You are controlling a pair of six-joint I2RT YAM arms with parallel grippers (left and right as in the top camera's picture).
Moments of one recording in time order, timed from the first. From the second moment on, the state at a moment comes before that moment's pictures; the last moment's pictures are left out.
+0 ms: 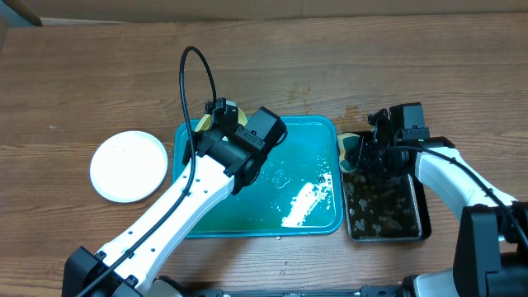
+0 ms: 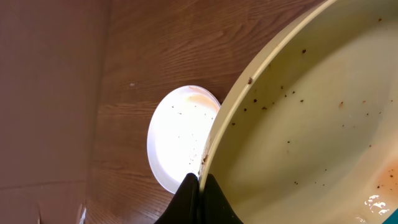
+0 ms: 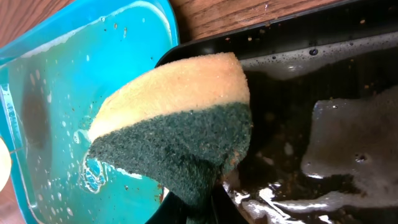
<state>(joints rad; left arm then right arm) -0.63 1.53 1.28 -1.20 -0.89 -0.49 0.08 1.63 0.86 -0.44 -0.48 0.33</state>
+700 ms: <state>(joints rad) -0.63 1.53 1.28 -1.20 -0.89 -0.49 0.08 1.63 1.03 -0.83 -0.19 0.33</state>
